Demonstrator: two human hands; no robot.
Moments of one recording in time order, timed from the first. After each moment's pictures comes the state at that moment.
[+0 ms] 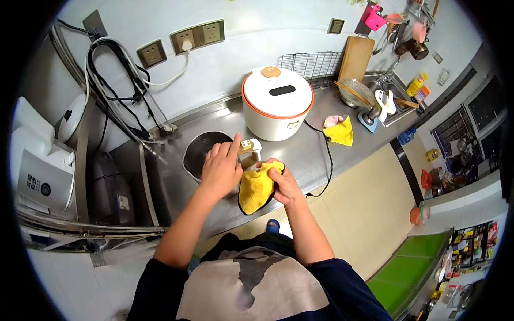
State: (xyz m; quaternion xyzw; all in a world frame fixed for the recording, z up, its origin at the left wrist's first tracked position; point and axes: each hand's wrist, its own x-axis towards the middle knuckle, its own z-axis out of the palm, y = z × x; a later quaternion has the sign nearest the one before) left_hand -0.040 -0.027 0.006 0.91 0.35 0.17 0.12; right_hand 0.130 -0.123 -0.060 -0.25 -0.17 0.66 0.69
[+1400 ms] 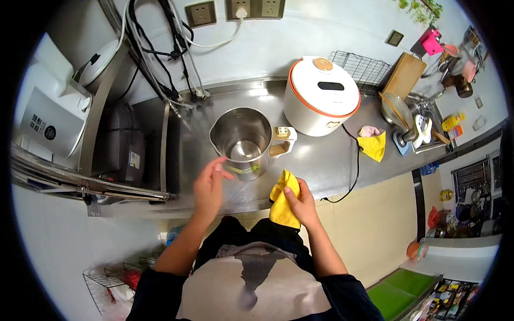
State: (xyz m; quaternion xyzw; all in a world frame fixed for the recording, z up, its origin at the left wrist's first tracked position) left_hand -0.118 -0.097 -0.029 0.57 0.55 0.39 0.46; right_hand 0.123 -0.173 -0.105 -0.64 -0.41 0.45 0.47
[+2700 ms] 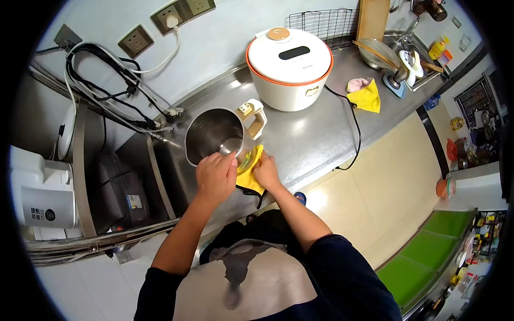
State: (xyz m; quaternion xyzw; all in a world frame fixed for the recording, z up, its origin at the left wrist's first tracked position) left_hand -0.085 -0.032 -0.036 0.91 0.30 0.27 0.09; right_hand 0.048 -0.070 -0.200 -0.74 -0.42 0.33 0.41
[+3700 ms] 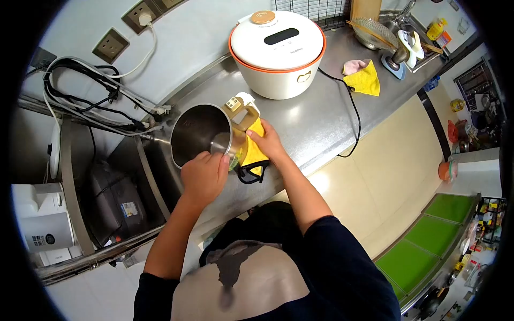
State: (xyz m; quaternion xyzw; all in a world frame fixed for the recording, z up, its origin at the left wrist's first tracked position) left_hand -0.074 -0.026 -0.020 0.92 0.37 0.12 0.08; right_hand 0.104 -0.026 -0.222 -0.59 -0.33 0.40 0.62
